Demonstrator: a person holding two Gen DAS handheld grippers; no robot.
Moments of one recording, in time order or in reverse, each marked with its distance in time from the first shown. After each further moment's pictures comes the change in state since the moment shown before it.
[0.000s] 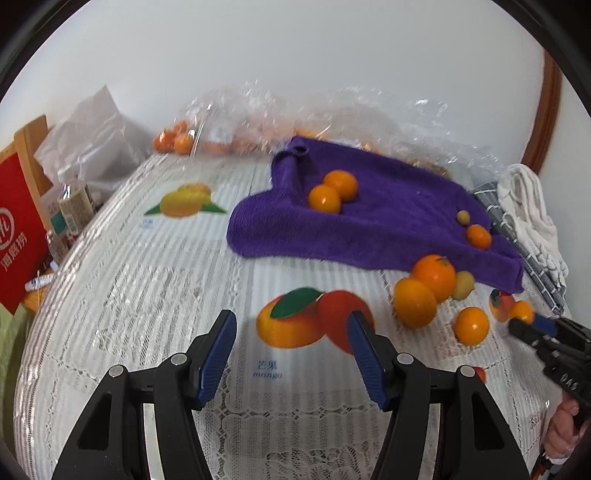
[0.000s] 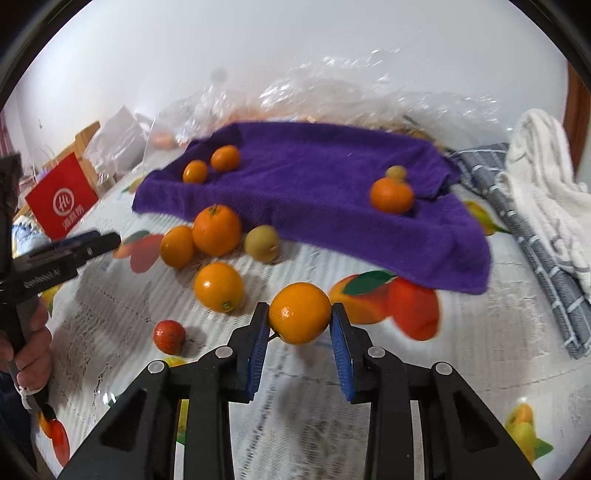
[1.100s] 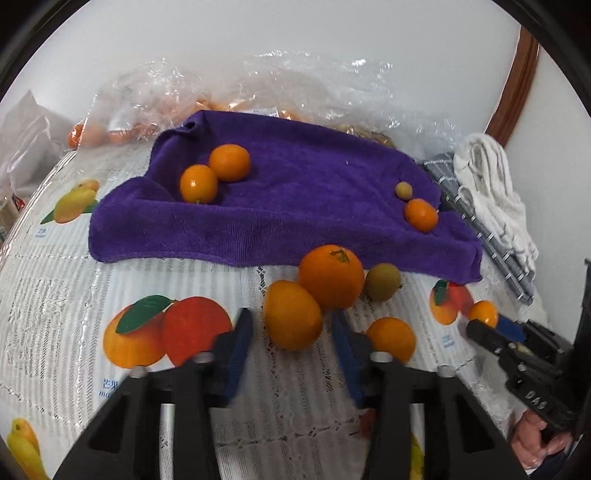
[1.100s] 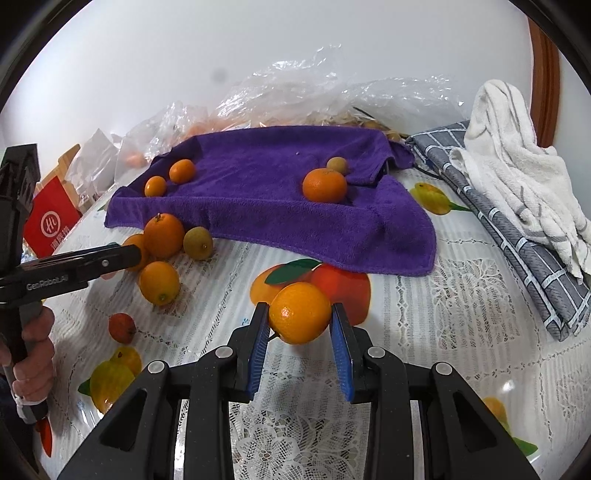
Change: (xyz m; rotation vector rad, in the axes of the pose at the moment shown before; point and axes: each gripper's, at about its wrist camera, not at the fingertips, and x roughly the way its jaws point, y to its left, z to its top) left arm 0.032 -0.079 0.006 0.074 0.102 -0.159; right arm 0.001 -0.044 -0.012 0.073 -0.001 -0.007
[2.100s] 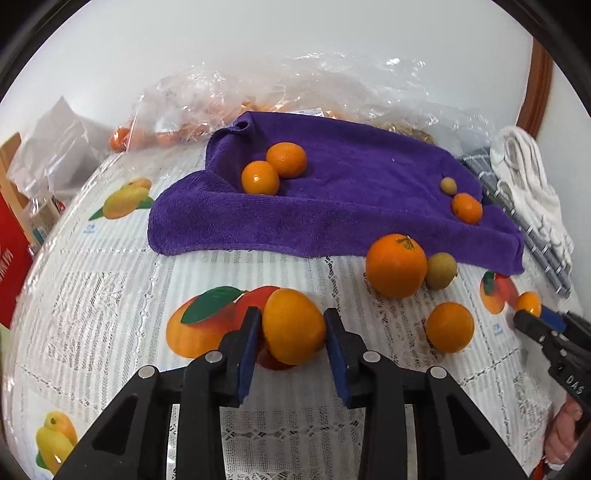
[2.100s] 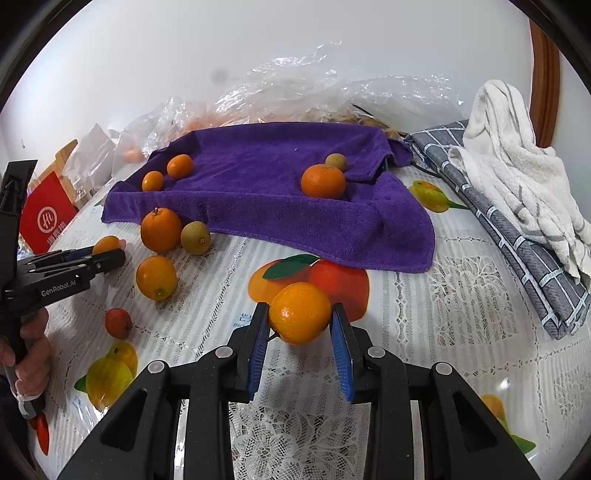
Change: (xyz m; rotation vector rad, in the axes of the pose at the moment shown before) left arm -0.009 0.023 -0.007 -0.007 -0.024 0.152; right arm -0.001 -0.001 -0.002 -0.007 0.004 -0.017
